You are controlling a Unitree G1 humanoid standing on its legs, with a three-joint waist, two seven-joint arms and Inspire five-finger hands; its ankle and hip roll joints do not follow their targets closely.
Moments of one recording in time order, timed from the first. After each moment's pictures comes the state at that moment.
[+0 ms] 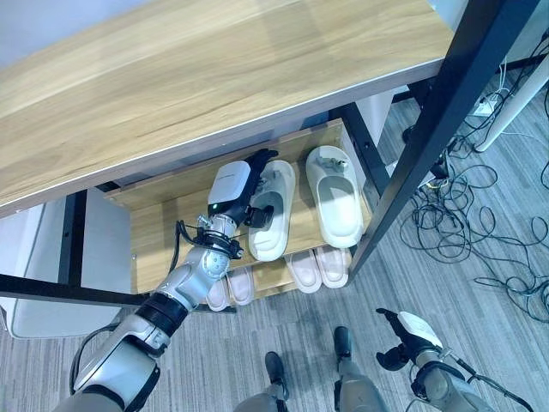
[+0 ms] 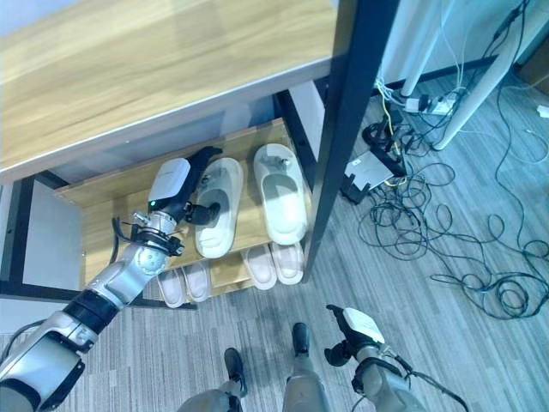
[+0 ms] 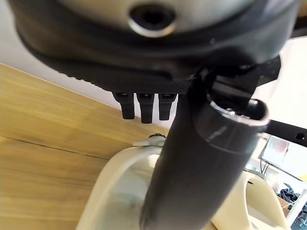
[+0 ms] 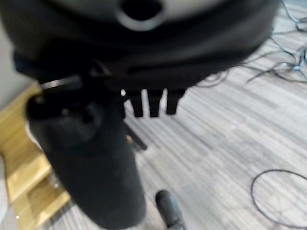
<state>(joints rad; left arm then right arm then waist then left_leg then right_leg) -0.62 0.47 -0.53 0.41 0.39 -0.07 0.40 0.02 -0.57 0.35 0.65 -0.45 -0.06 -0.20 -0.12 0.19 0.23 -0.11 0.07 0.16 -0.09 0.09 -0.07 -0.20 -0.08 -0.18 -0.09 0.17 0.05</state>
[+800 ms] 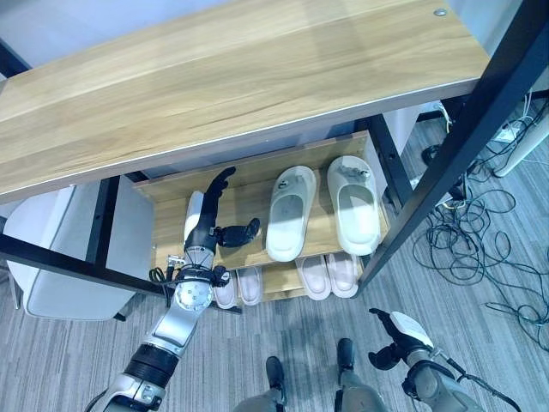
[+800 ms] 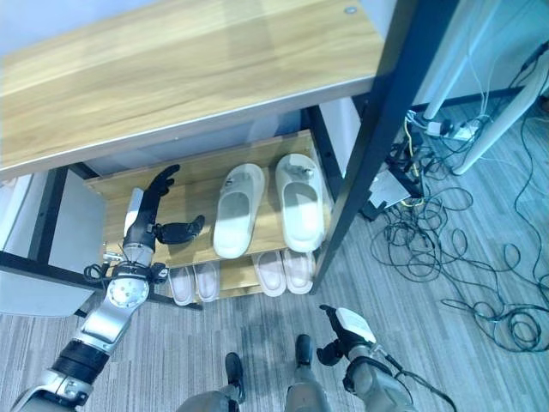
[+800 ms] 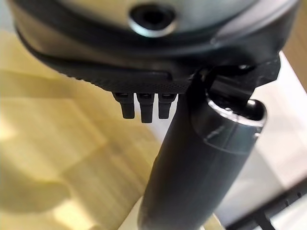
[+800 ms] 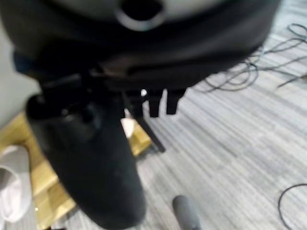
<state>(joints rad) -0.24 0.35 -0.25 0.18 -0.04 -0.12 0.35 0.00 -0.51 0.36 0.65 -0.46 -0.03 -0.20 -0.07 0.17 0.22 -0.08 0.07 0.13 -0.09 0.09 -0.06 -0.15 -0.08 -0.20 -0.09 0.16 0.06</state>
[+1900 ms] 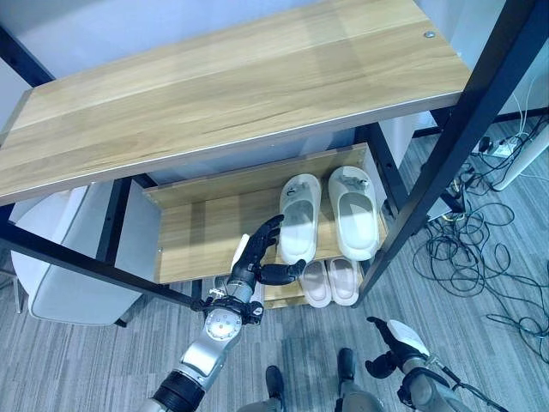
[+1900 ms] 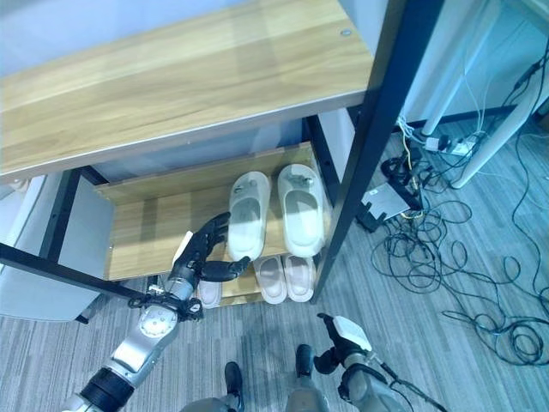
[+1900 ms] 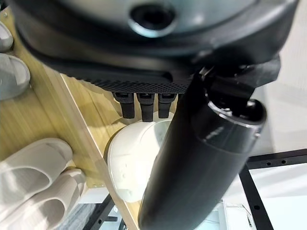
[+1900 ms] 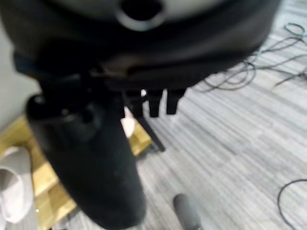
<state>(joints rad) -0.17 0.25 -0.45 0.19 -0.21 -0.12 0.21 0.03 -0.49 0.36 0.66 -0.46 -0.01 -0.21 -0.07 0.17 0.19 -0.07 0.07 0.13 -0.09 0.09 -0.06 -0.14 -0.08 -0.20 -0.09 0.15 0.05</state>
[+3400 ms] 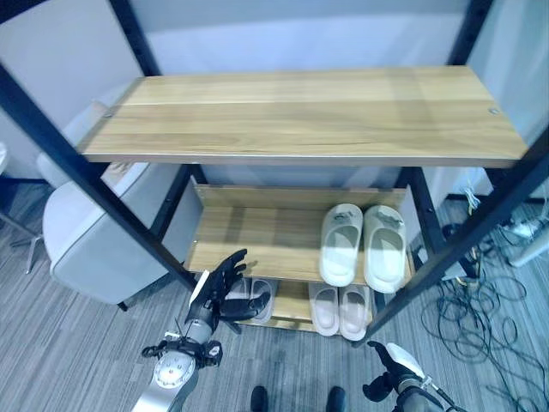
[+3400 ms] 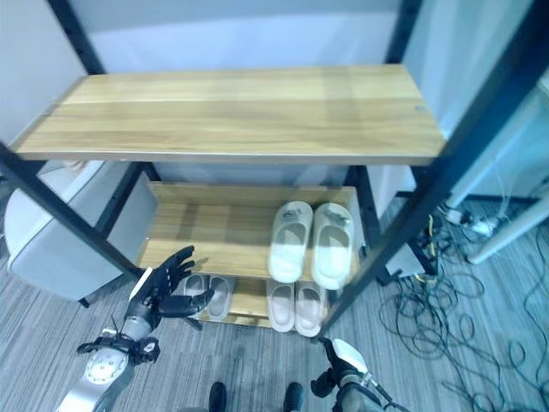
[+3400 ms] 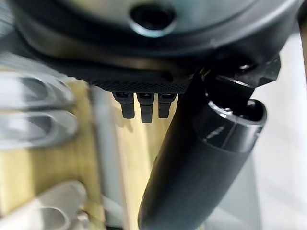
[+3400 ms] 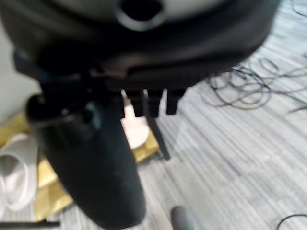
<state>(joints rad) 0.24 0.41 -0.27 0.02 -0.27 -0.12 0.07 0.03 -0.37 0.35 0.90 -0.45 -0.01 -0.22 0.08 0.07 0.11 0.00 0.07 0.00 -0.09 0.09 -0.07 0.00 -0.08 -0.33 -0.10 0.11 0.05</state>
